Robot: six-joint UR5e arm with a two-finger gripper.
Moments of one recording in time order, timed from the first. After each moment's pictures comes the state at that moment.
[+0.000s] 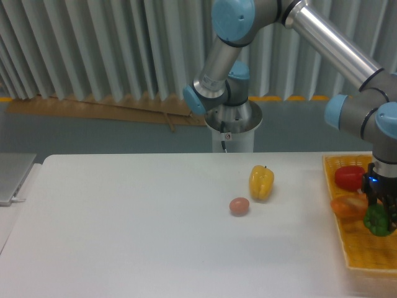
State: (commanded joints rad) arm 2.82 -2.09 -1.40 -1.04 1.61 1.89
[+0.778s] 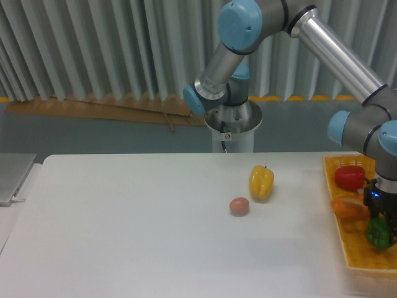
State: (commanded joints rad) arm 2.82 -2.14 -1.40 -1.01 1.62 1.89
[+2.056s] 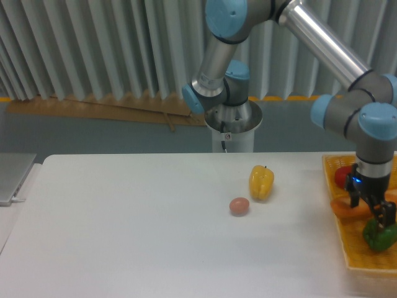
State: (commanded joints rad) arm 2.75 -1.95 -1.46 -1.15 1.60 1.76
